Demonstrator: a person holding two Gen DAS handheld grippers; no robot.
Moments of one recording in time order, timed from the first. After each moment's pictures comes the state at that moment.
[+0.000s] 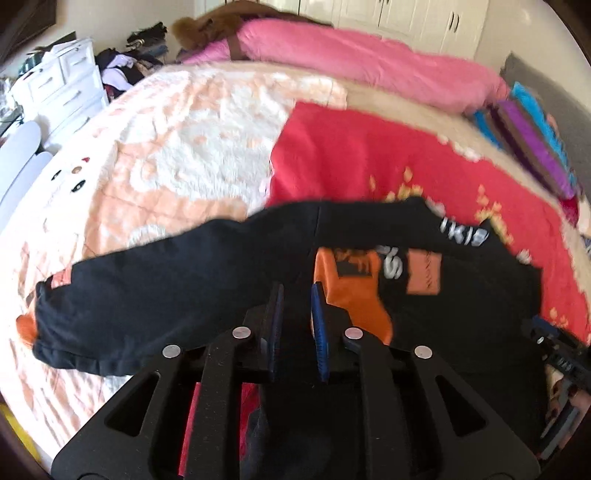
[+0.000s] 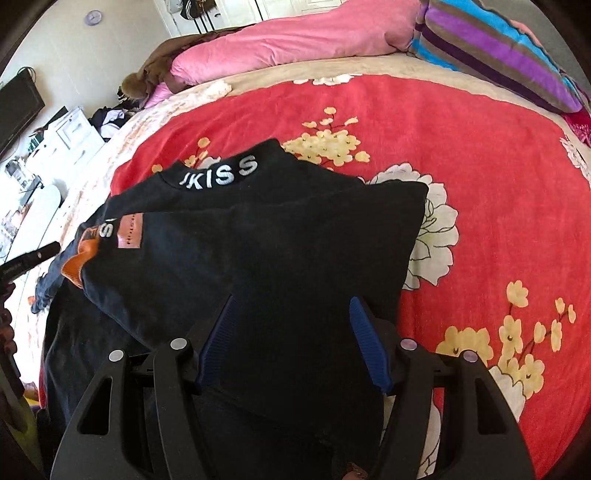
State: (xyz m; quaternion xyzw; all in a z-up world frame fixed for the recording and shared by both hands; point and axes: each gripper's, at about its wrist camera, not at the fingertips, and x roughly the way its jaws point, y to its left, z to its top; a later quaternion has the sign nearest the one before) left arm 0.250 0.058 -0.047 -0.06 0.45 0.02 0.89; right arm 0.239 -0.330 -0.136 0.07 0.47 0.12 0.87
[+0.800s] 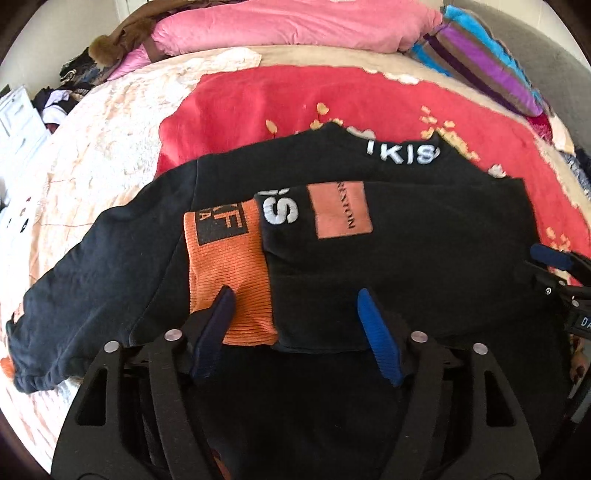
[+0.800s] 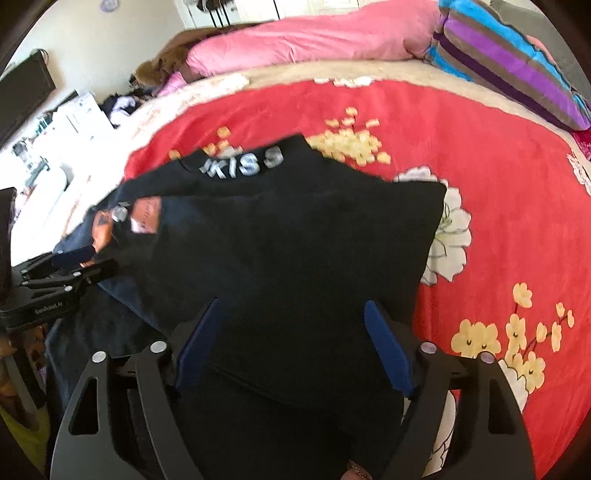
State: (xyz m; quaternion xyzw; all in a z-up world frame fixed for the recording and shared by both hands) left arm 0.251 -0.020 -0.090 0.03 0.49 -0.07 0.87; right arm 0.227 -0.314 -0.129 0.04 0.46 0.13 0.88
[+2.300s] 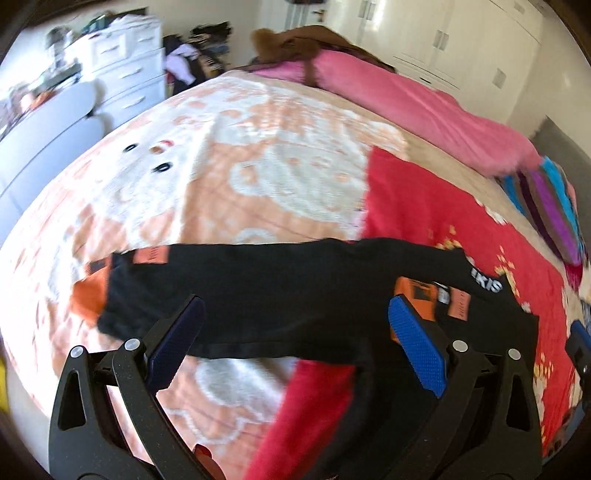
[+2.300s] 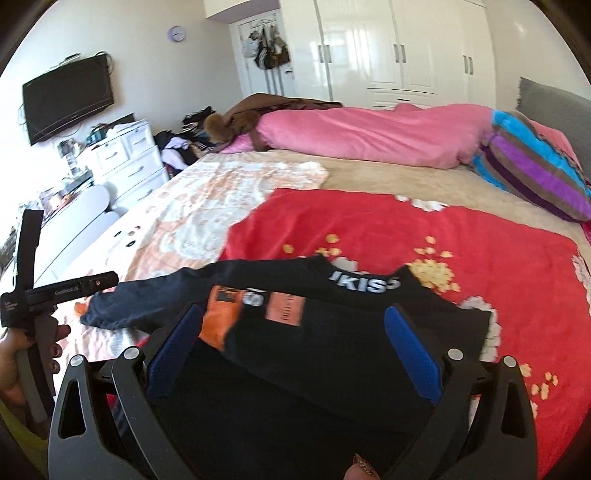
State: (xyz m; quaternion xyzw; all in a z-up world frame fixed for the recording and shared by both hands) left arm 0.197 0.162 -0.011 -0.14 0.42 0.10 0.89; right arm 0.187 -0.196 -0.020 0.00 0.32 0.19 0.93
